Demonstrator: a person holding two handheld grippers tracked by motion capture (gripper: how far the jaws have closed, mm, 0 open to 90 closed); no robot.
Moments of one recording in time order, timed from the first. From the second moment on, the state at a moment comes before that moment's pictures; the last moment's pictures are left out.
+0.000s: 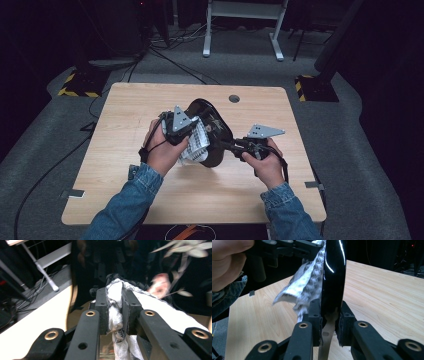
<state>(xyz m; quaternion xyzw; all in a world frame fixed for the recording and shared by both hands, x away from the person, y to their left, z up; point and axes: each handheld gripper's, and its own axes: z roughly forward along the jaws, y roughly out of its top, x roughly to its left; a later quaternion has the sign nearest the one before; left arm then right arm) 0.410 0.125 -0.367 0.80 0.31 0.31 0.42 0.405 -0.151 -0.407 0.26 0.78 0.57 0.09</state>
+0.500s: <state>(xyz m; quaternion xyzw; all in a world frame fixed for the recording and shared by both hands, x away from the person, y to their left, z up) 0.423 0.145 -0.371 0.78 0.35 0.31 0.41 0.405 -0.150 -0.407 0.25 0.78 0.57 0.09</state>
